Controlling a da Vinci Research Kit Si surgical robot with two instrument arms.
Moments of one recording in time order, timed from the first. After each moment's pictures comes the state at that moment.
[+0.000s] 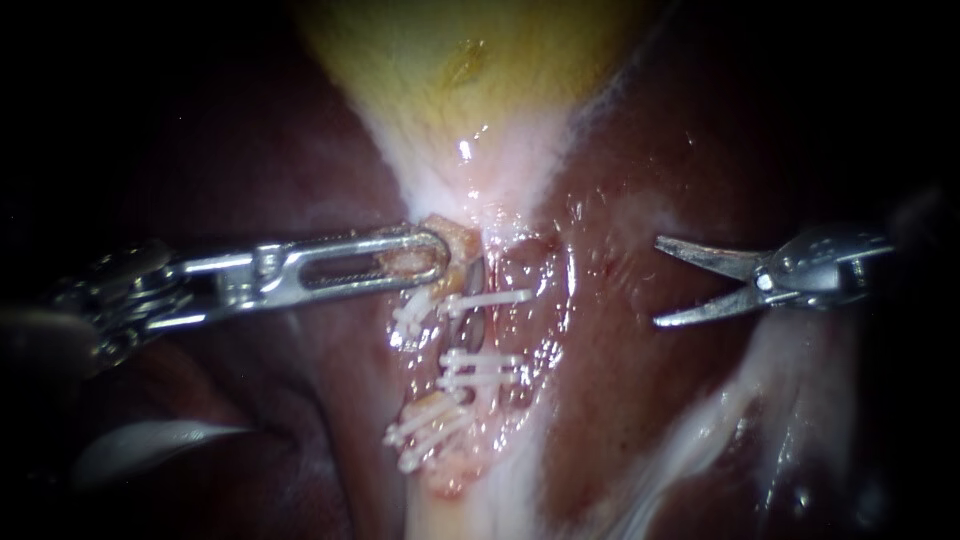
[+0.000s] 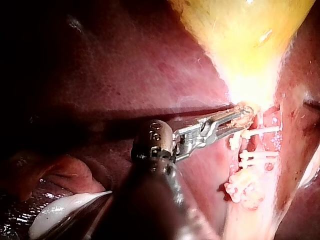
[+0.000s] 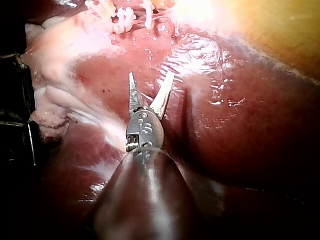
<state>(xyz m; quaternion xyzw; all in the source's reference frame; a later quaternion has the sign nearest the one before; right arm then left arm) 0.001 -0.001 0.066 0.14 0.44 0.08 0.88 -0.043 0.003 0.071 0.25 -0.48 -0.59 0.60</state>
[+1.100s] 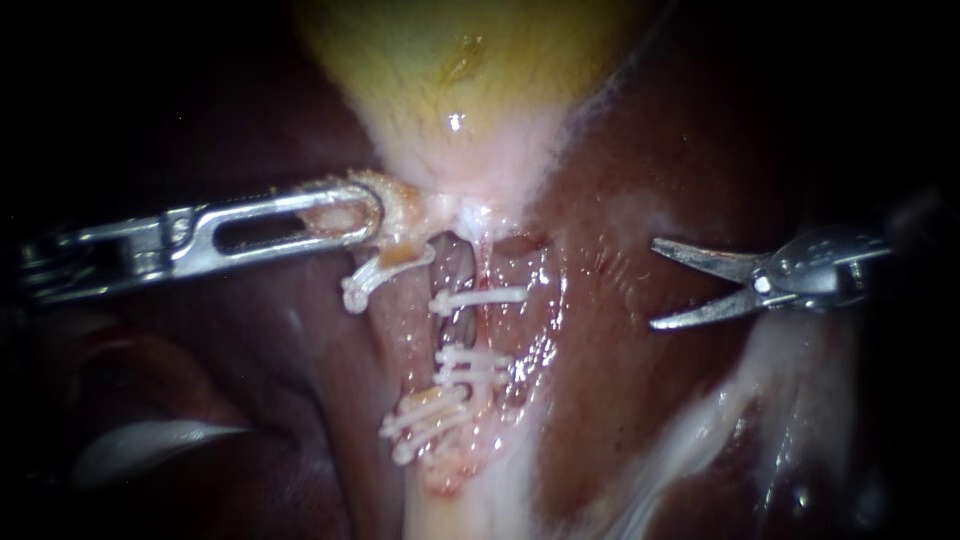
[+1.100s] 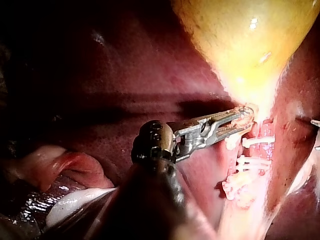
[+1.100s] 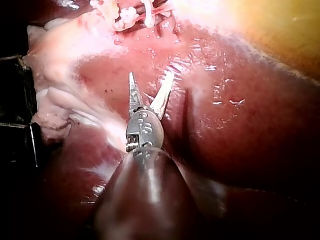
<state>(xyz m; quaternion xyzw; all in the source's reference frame) 0.002 -0.001 0.065 0.15 0.45 0.08 0.88 -0.038 0.006 0.062 0.25 -0.50 -0.60 0.58</state>
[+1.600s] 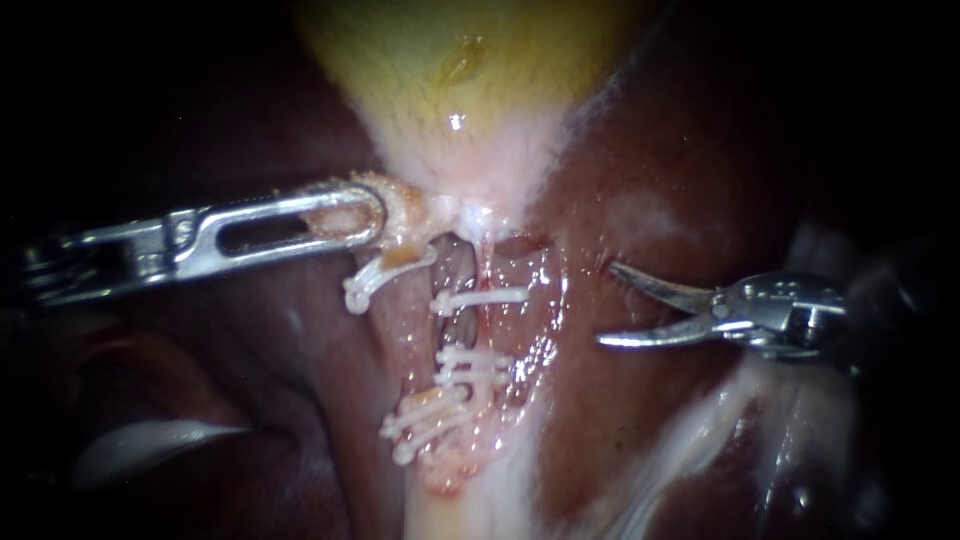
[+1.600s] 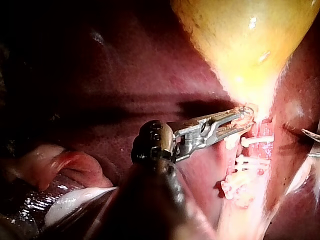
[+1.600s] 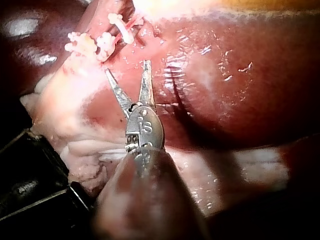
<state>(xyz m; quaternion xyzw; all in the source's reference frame) 0.006 -0.005 0.064 0.32 0.41 0.23 0.82 -0.039 0.005 0.062 0.25 -0.50 -0.60 0.58</state>
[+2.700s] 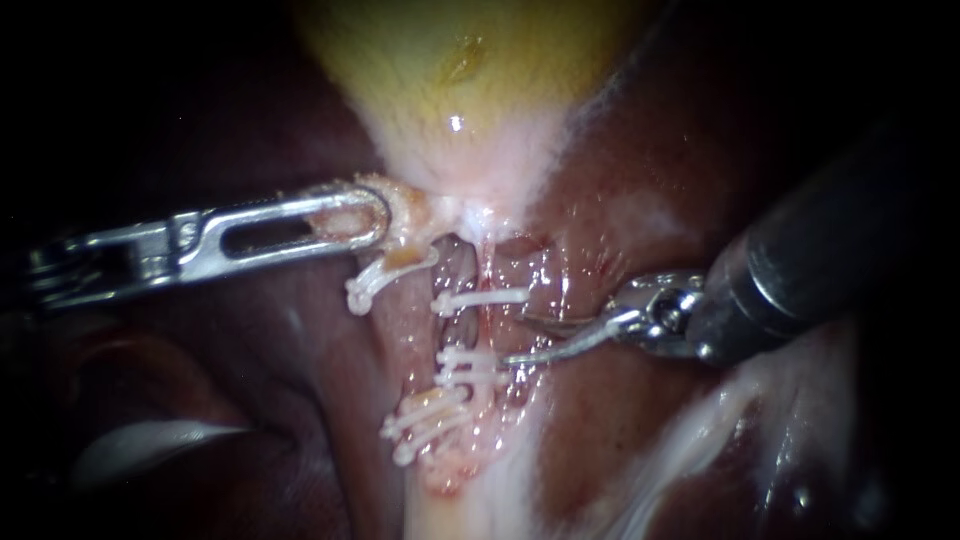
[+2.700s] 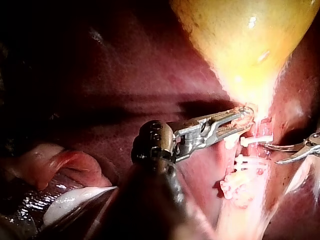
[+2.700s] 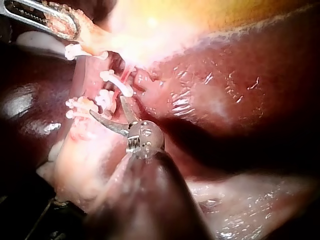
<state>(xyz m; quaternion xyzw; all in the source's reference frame) 0.013 -0.005 0.068 0.48 0.32 0.31 0.75 -0.039 0.005 0.062 0.25 -0.50 -0.60 0.58</state>
